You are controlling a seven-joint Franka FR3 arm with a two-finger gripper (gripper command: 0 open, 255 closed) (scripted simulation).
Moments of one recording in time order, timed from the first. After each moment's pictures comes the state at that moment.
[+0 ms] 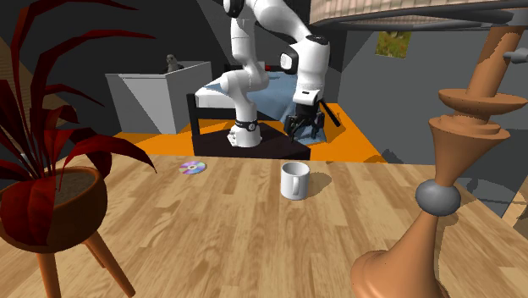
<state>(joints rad) -0.05 -0.06 0.04 -2.36 0.03 2.18 0.12</state>
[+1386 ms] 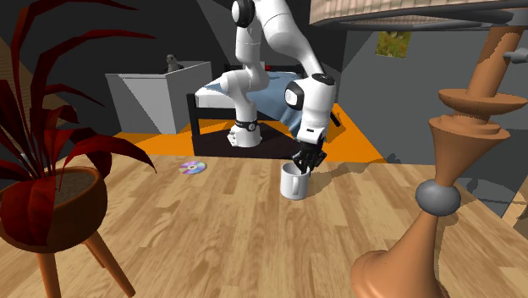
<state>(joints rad) -0.06 0.28 0.02 -2.22 -0.02 2.40 0.17</state>
